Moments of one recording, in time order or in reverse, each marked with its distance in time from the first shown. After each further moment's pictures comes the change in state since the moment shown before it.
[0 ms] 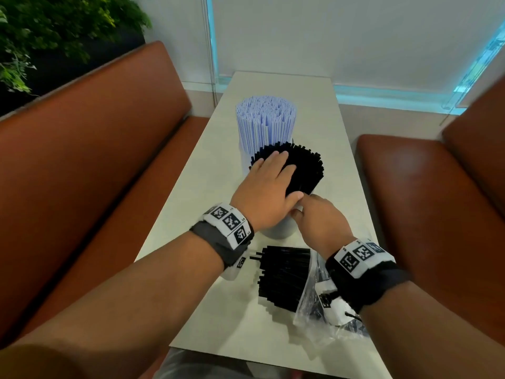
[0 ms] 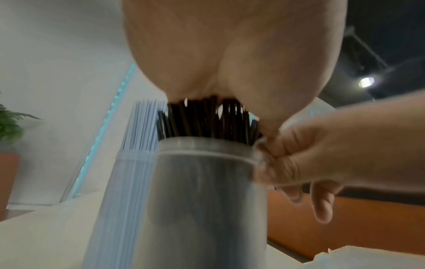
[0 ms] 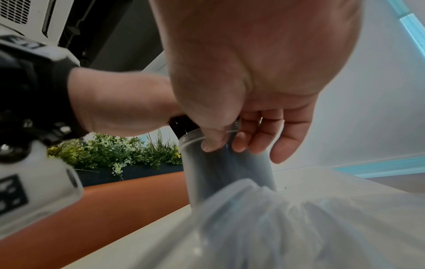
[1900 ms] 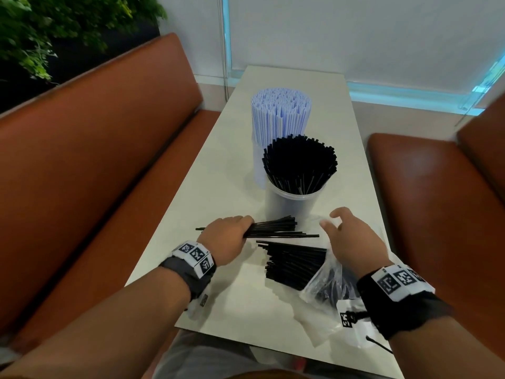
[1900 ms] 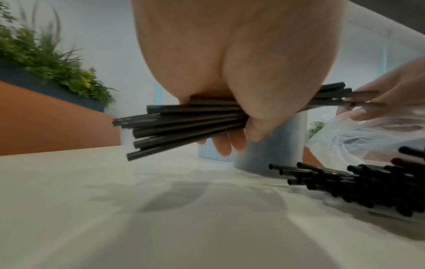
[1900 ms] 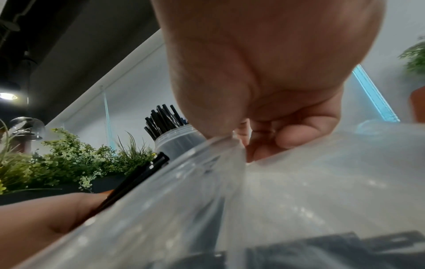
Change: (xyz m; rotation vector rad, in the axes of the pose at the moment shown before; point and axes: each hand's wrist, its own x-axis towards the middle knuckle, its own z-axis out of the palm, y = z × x) left_hand -0.113 -0.065 0.065 -0.061 -0.282 -0.146; right_hand -0.044 0.032 0.003 -0.011 -0.056 0.381
